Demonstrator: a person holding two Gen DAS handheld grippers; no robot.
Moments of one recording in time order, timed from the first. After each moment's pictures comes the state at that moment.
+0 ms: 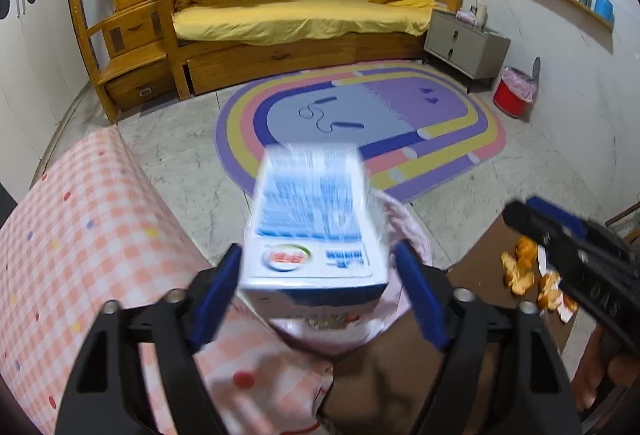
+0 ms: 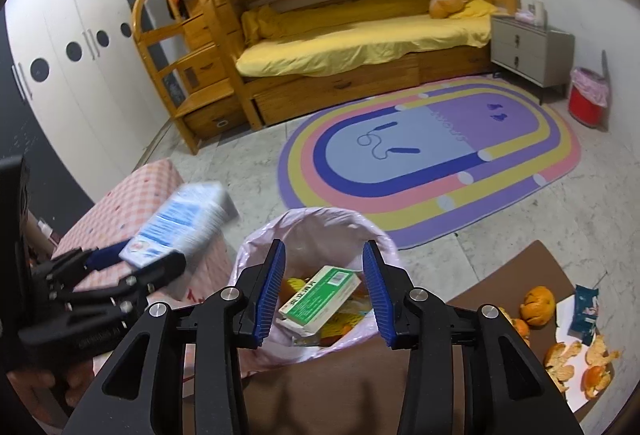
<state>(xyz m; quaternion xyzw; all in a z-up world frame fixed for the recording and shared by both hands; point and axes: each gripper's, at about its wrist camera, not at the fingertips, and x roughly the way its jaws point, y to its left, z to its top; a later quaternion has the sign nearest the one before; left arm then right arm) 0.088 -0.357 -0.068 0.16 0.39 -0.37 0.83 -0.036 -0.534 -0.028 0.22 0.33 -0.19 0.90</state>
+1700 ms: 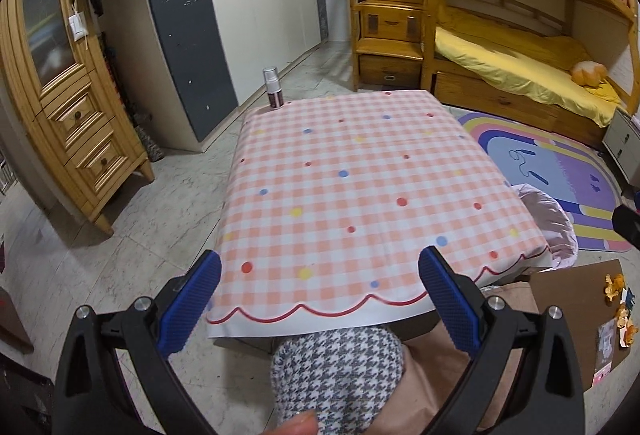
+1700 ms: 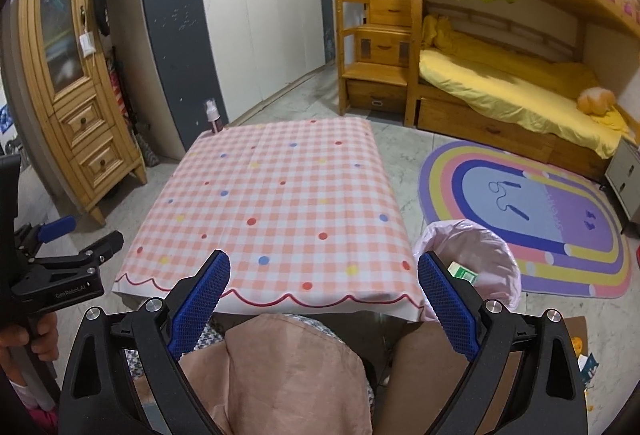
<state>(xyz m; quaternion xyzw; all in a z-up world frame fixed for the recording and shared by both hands) -0.016 0.007 0.018 0.06 0.39 -0.01 0.92 -0.053 -0.270 0.080 0.03 0.36 0.04 0.93</state>
